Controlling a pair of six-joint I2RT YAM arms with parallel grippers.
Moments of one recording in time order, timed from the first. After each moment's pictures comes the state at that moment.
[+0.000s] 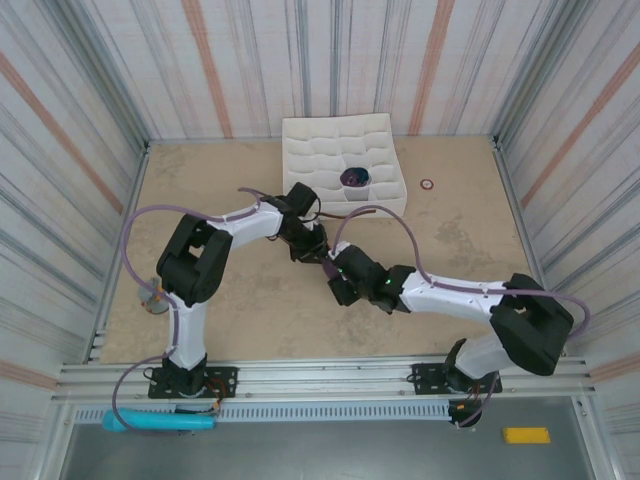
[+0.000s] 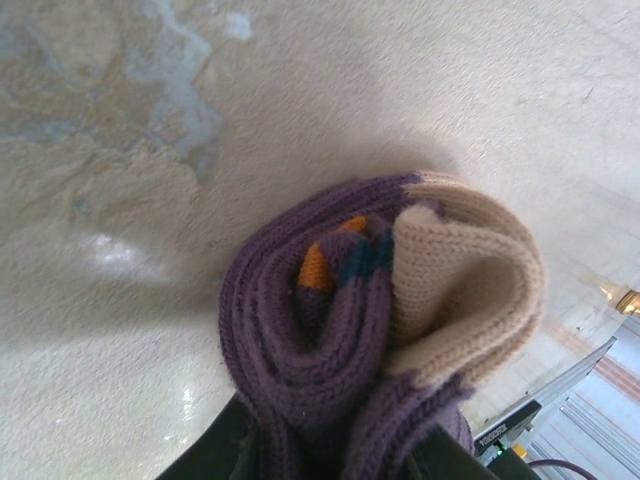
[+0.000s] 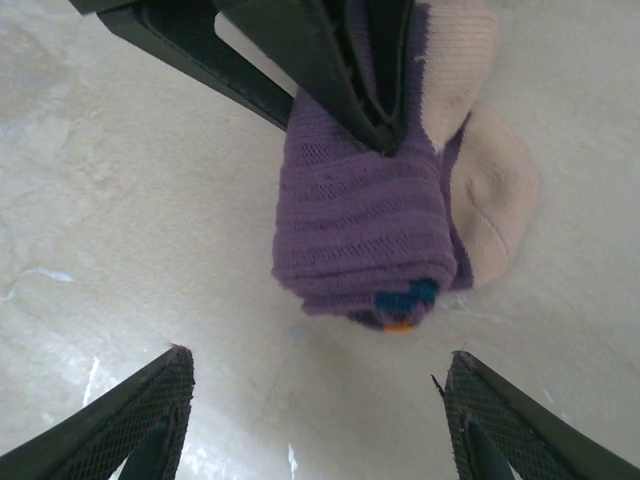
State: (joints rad) left arm -0.60 2.02 1.38 -0.63 0.54 -0.83; right arm 0.97 1.43 0.73 -0.23 0.26 0.25
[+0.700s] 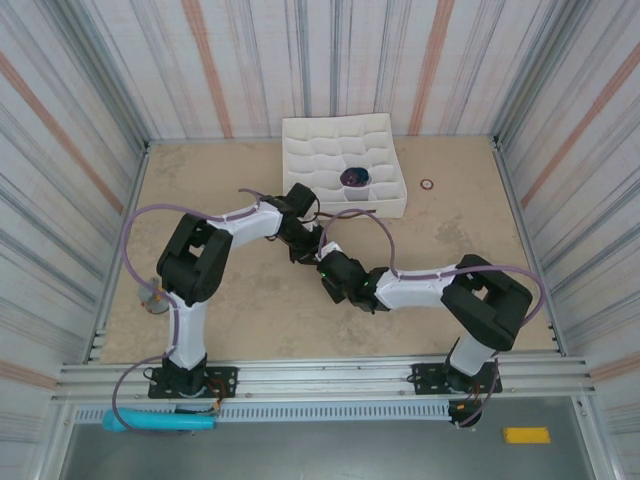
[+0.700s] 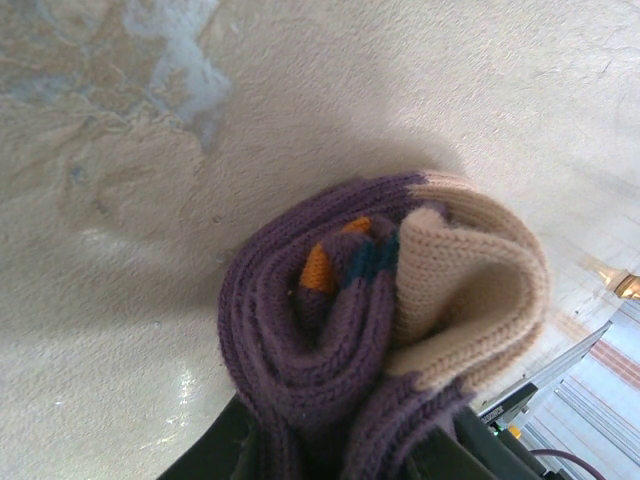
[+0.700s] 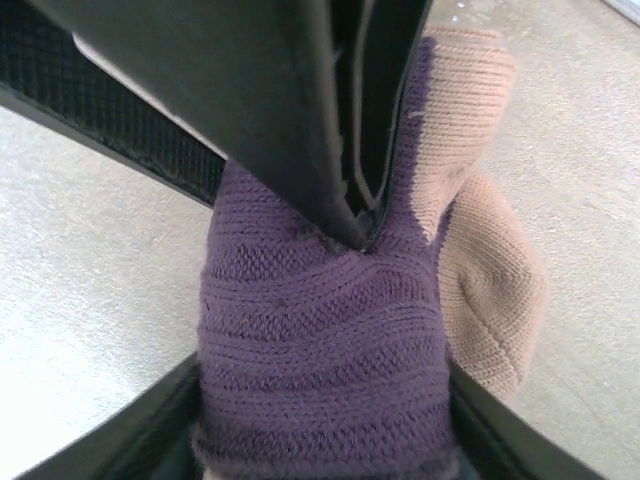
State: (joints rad) left arm -0.59 2.02 1.38 -0.65 0.57 -0.82; right arm 0.98 1.65 0.76 -0.06 0.40 0.22
